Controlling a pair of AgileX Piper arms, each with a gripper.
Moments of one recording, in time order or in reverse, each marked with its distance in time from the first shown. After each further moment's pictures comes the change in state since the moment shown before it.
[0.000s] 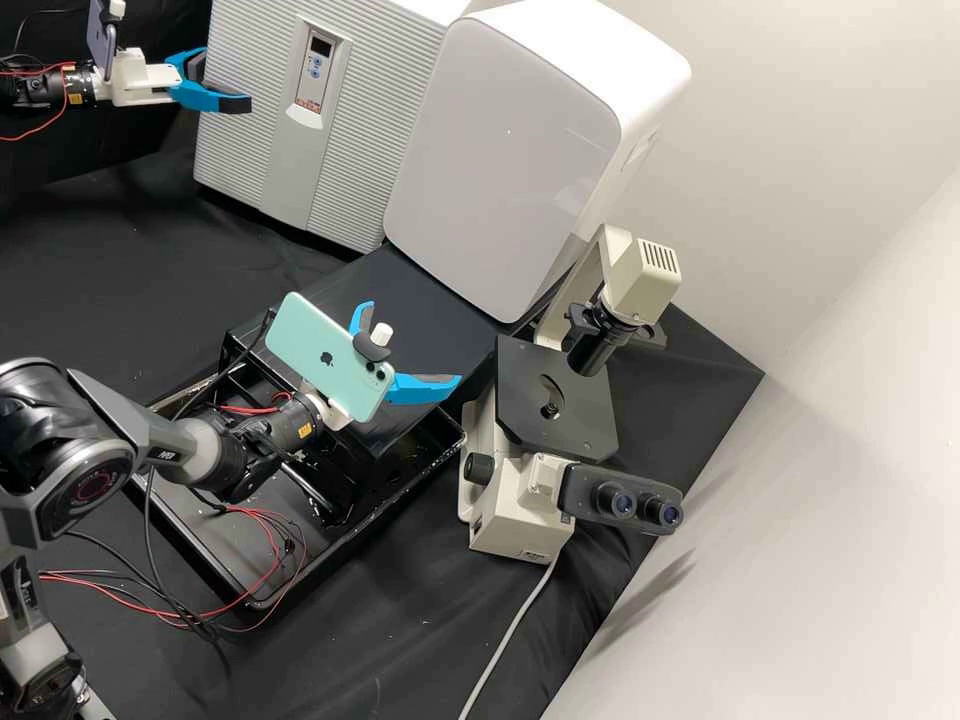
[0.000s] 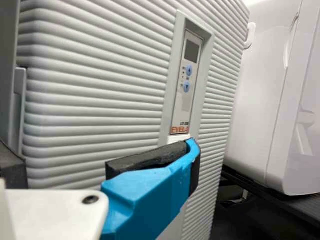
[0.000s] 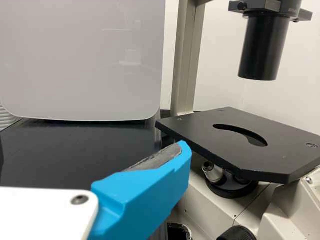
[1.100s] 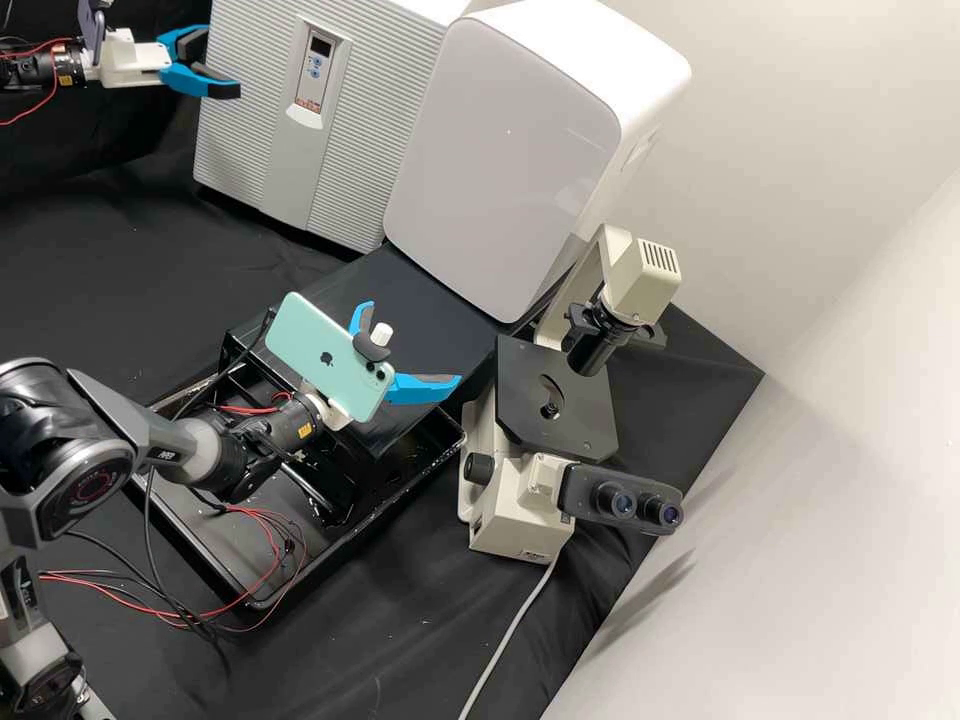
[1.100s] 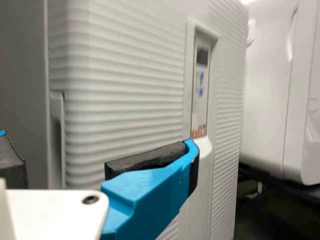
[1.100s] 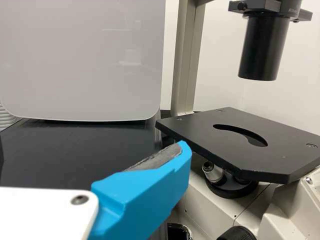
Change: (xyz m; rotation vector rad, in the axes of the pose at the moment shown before) left arm 0.000 0.020 -0.029 0.117 -0.006 0.008; right arm 0.000 0.000 0.000 0.000 0.000 0.000
